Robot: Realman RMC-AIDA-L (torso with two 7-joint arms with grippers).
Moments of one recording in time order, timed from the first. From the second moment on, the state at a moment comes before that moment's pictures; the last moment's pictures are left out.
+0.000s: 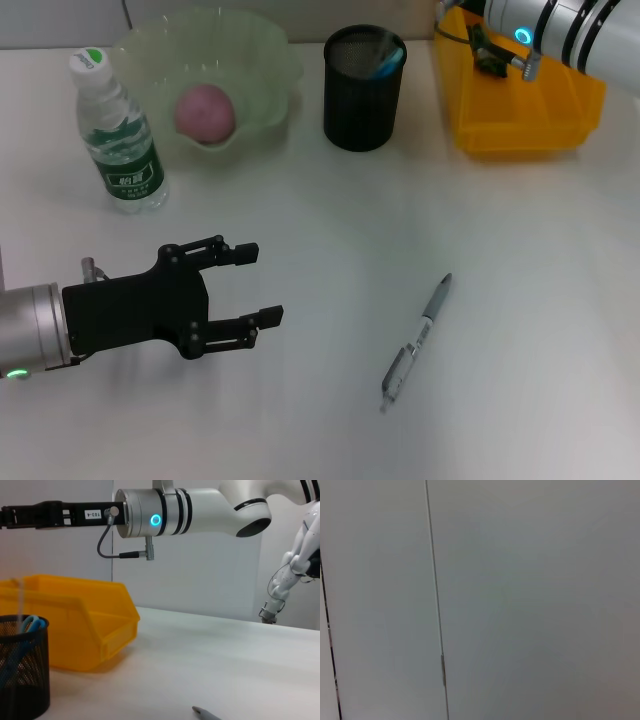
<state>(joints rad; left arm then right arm) -0.47 -2.07 0.60 0.40 2.05 1.62 -0.87 0.90 2.09 -1.00 -0.35 -1.21 -0.82 1.07</state>
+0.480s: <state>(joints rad) -0.46 -2.07 0.60 0.40 2.04 1.61 -0.88 0.79 2.08 -0.99 -0.48 -1.18 -1.03 1.19</state>
